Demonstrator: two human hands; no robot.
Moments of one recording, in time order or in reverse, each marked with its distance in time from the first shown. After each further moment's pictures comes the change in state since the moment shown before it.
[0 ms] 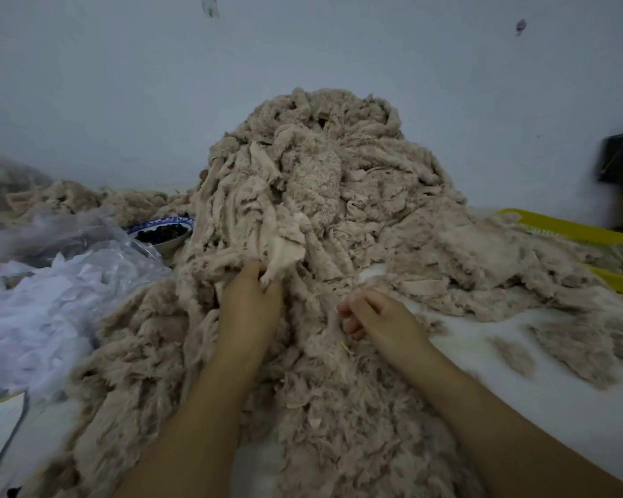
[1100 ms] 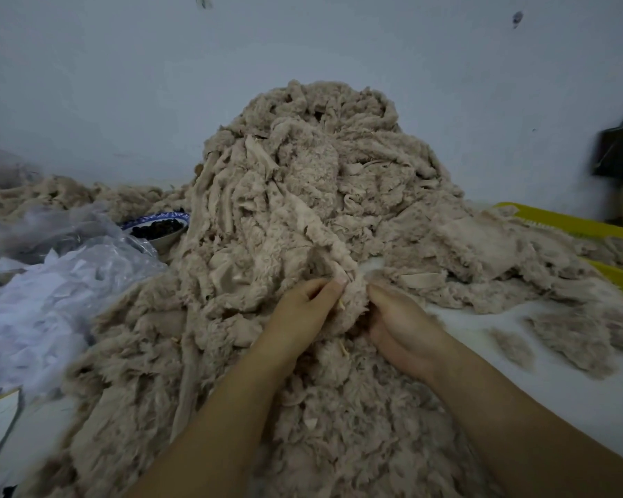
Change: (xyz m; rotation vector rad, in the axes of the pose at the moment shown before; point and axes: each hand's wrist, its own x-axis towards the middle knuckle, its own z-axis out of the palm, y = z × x) left_hand -0.026 0.017 0.033 -0.397 -0.483 -0.049; right_hand -0.002 -0.015 0.000 0.757 -0.140 0.241
